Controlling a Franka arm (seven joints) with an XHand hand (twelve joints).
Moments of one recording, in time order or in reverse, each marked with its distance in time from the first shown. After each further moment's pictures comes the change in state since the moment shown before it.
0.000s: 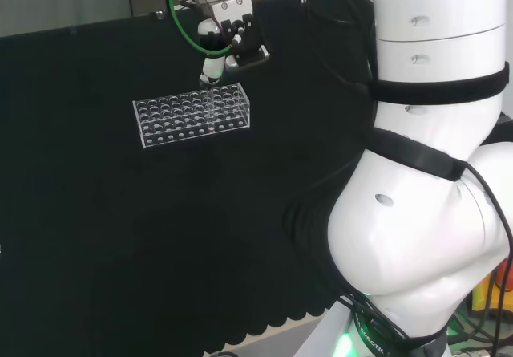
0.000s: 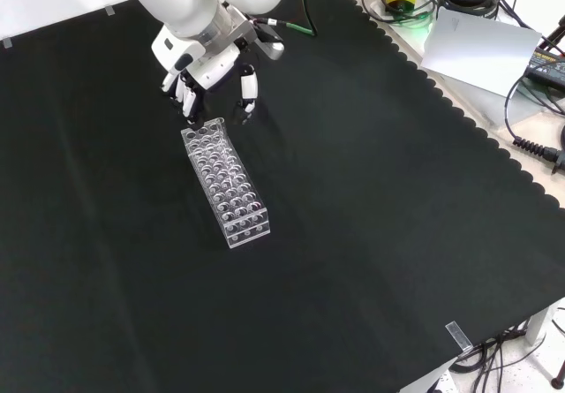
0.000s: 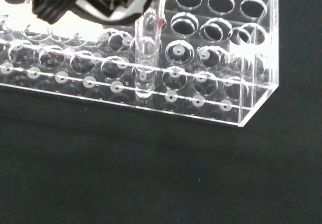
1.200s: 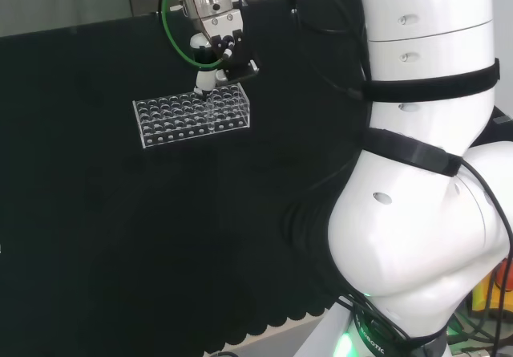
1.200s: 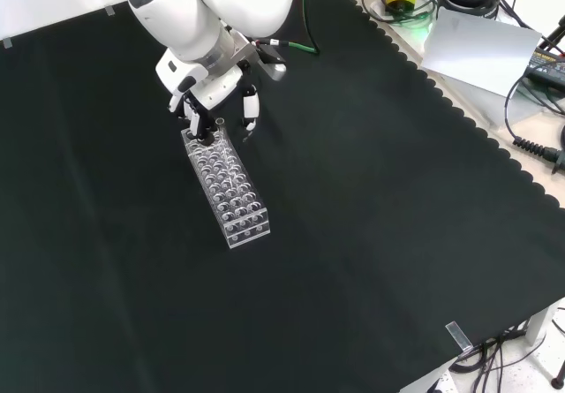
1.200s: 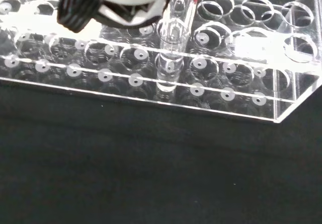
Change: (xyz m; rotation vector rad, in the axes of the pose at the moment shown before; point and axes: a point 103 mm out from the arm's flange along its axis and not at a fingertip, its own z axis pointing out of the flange) arm 0.020 0.018 0.020 -0.003 0.018 0.014
